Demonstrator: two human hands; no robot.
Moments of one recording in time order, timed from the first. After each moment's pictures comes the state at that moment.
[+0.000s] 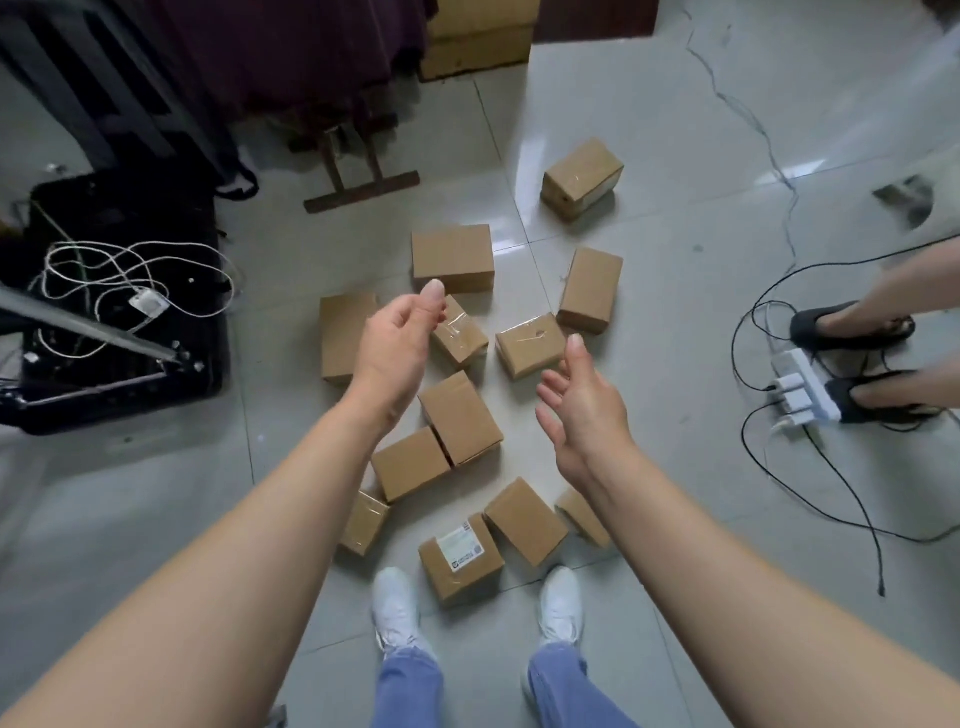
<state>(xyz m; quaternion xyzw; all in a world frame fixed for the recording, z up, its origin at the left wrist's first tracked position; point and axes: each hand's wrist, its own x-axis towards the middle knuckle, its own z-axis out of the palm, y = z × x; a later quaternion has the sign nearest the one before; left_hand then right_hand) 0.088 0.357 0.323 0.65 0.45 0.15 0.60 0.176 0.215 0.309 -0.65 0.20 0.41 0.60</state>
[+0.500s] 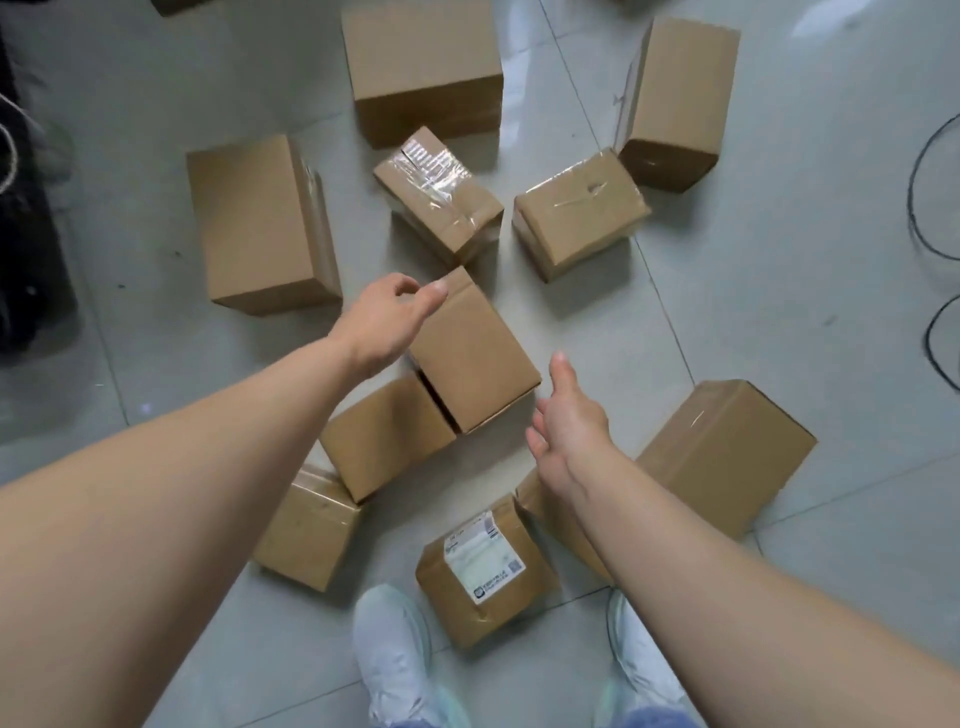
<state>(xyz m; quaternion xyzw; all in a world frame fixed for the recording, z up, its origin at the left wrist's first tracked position) 0.083 0.410 -0.054 0.77 0.42 -0.16 0.45 0.130 0.227 -0.066 -0.66 0.38 0.45 0.47</state>
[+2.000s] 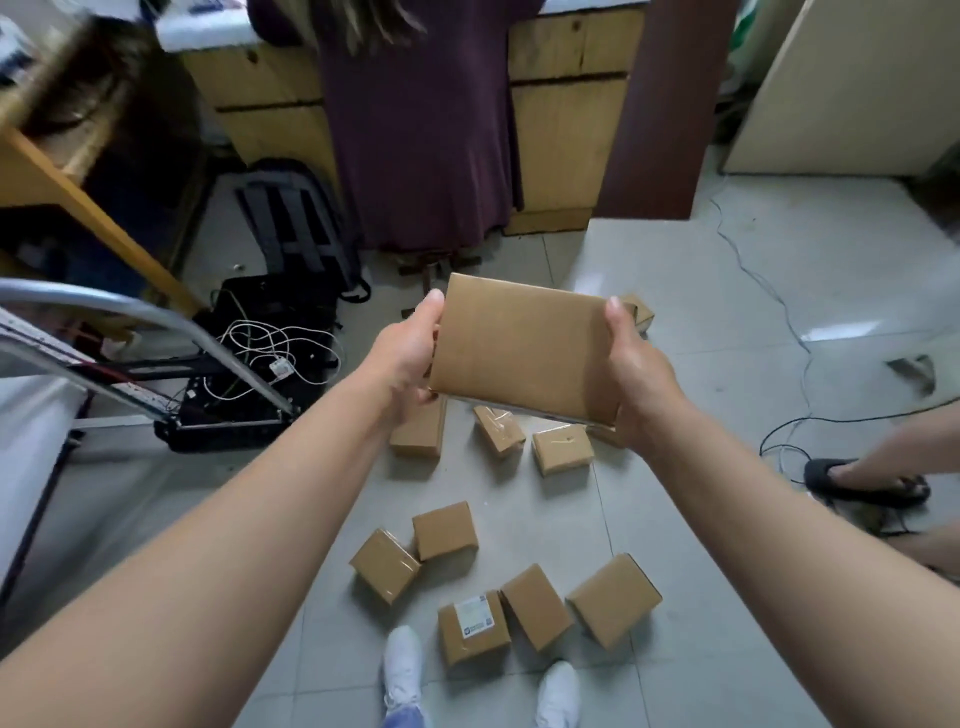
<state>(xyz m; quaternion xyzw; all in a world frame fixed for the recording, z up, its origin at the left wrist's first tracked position) 0.063 0.362 0.536 0.48 0.55 0.16 0.66 0.218 0.236 0.515 -0.73 0.01 0.40 0.55</state>
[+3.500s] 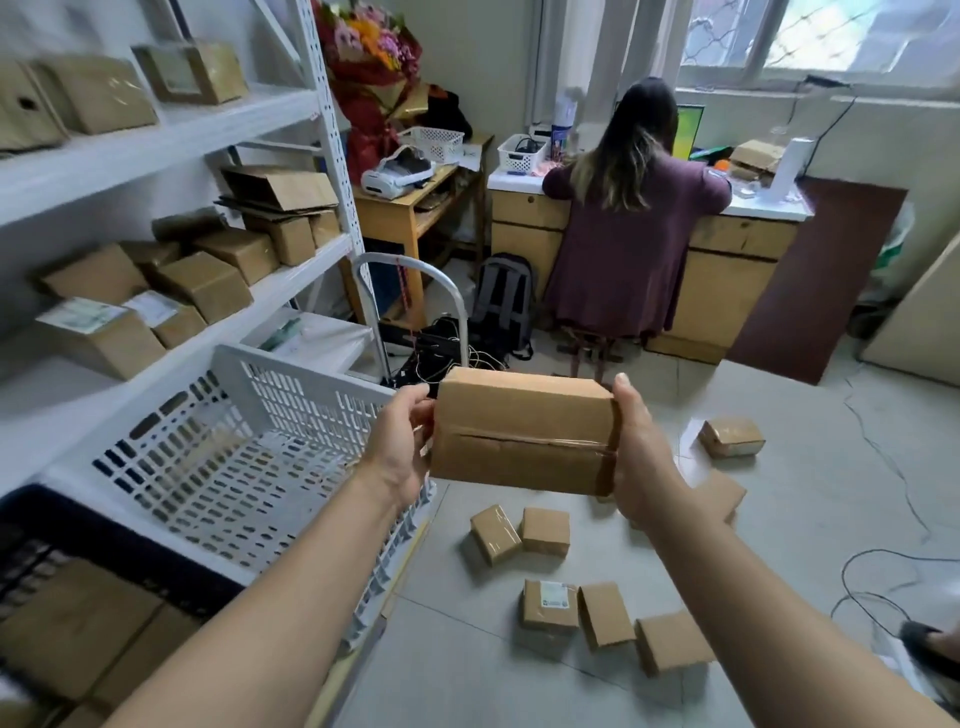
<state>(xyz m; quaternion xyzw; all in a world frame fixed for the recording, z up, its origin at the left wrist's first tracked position) -0.343 0.051 0.678 0.38 0.50 0.43 0.65 -0.125 0.004 0.678 -0.62 -0.17 0.55 0.54</state>
